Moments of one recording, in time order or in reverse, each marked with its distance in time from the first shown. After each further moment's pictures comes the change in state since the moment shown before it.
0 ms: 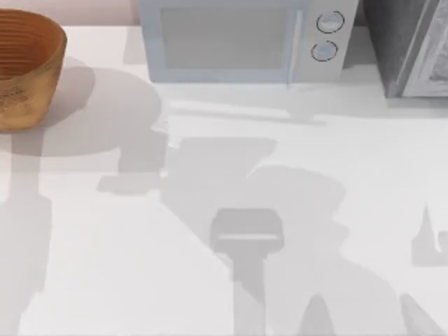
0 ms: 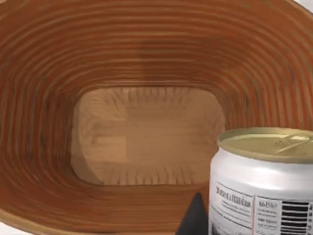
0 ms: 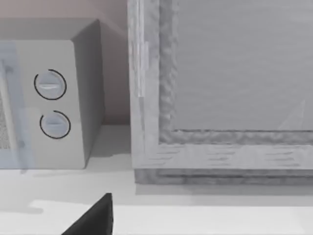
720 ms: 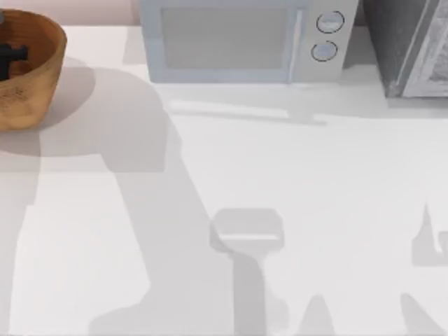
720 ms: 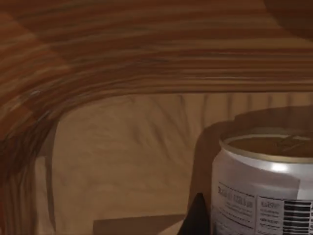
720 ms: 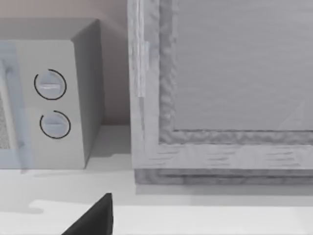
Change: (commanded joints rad) left arm 0.062 0.889 0.798 -0.385 0.053 0.063; right arm 0.000 0.000 0.000 0.000 0.000 0.000
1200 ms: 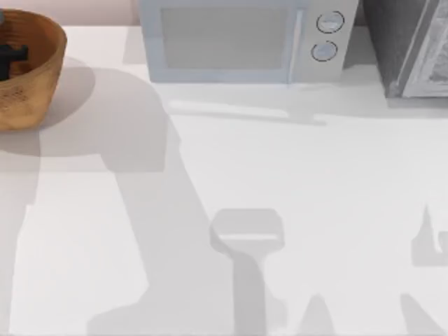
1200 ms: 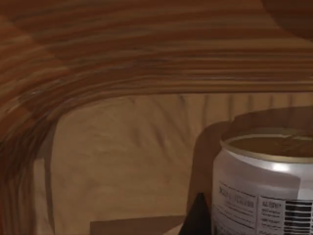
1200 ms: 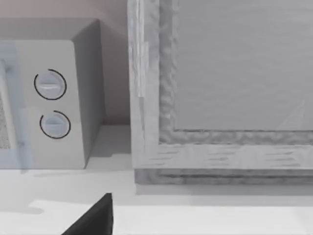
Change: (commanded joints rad) left arm -0.003 0.055 0.016 -0.001 0.002 0.003; right arm 0.000 0.000 0.000 0.000 0.000 0.000
